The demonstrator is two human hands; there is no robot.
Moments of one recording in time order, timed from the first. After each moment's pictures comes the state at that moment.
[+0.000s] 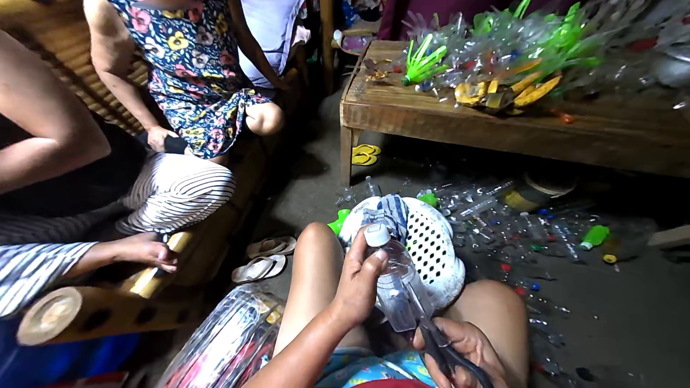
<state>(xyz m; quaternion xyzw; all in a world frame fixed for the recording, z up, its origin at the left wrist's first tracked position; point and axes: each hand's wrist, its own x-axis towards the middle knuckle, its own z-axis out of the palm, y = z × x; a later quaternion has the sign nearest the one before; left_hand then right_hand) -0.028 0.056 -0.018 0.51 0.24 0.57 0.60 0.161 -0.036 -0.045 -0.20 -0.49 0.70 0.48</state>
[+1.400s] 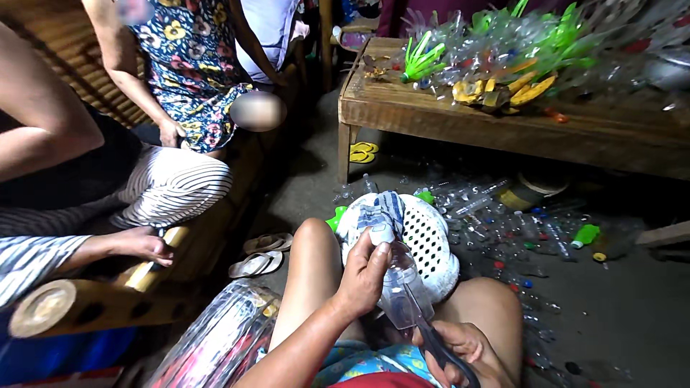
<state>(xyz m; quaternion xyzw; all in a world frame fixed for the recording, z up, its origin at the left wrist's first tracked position) -0.018 0.055 -0.028 0.56 0.23 0.58 0.54 0.170 -0.046 -0.049 -0.23 -0.53 0.66 0.48</state>
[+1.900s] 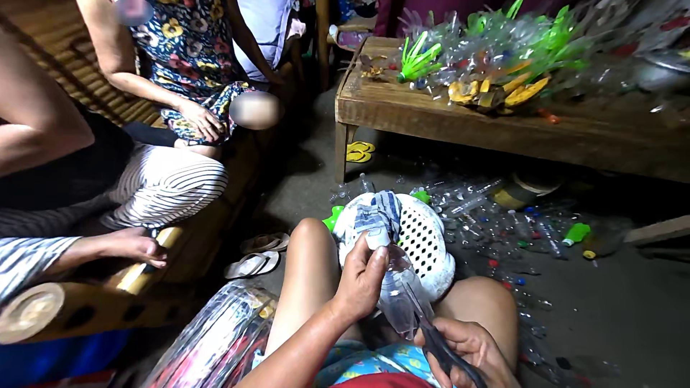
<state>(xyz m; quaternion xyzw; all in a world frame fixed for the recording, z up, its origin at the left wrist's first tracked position) -0.016 0.052 -0.037 0.56 0.24 0.58 0.54 0.174 -0.049 -0.038 -0.28 -0.54 0.64 0.47</state>
